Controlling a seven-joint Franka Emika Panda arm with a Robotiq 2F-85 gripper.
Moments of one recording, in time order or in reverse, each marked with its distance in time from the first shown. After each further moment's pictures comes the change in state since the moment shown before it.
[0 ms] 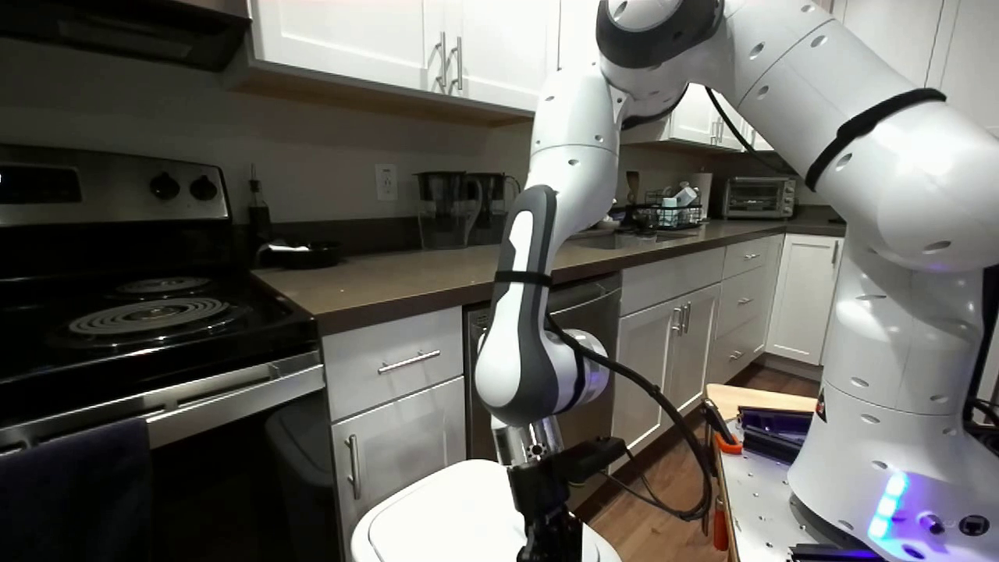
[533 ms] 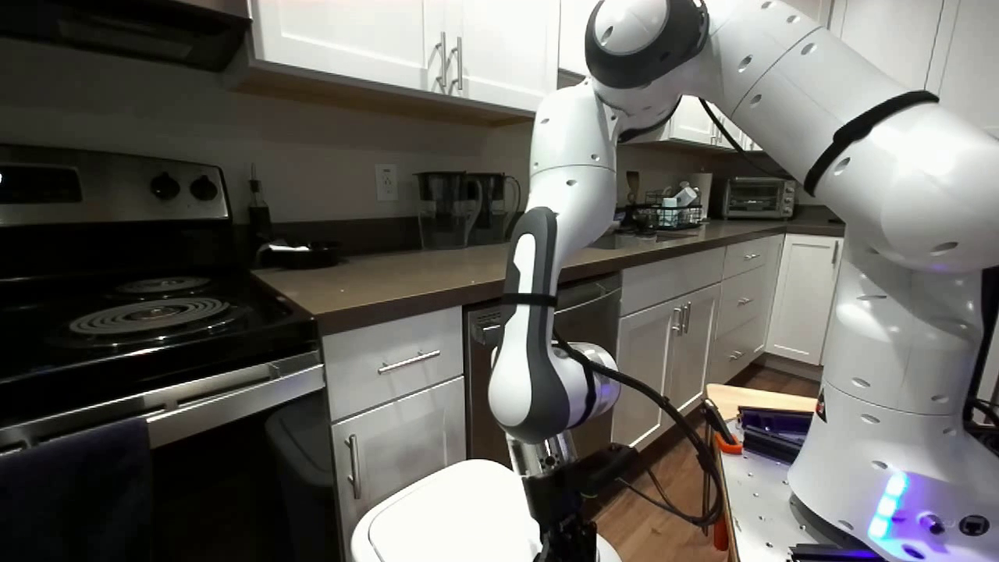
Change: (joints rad) arm 0.021 0.052 -0.058 -0.001 0.000 0.054 0.005
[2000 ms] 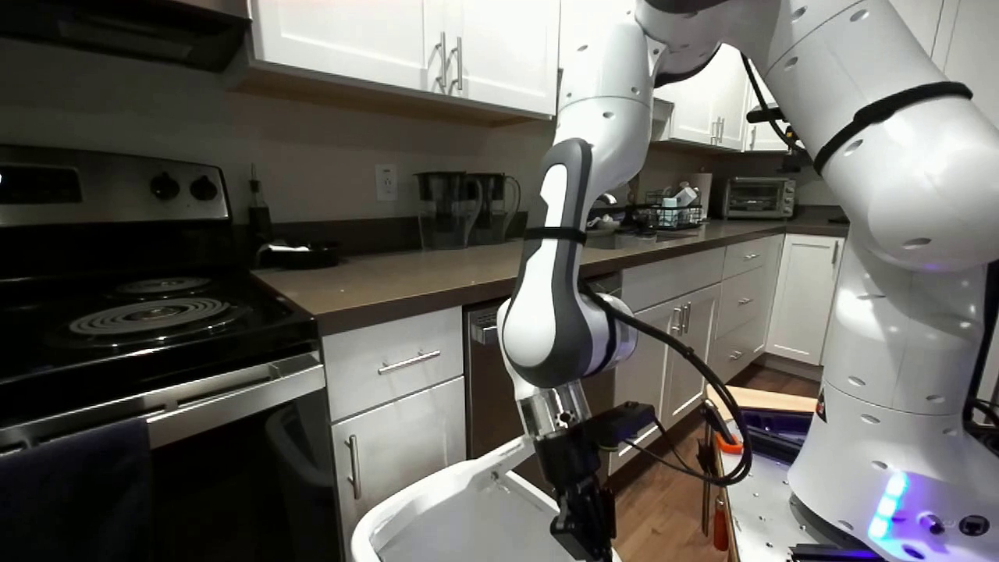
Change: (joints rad) arm -0.073 -0.252 0.111 -0.164 0.009 -0.128 0.031
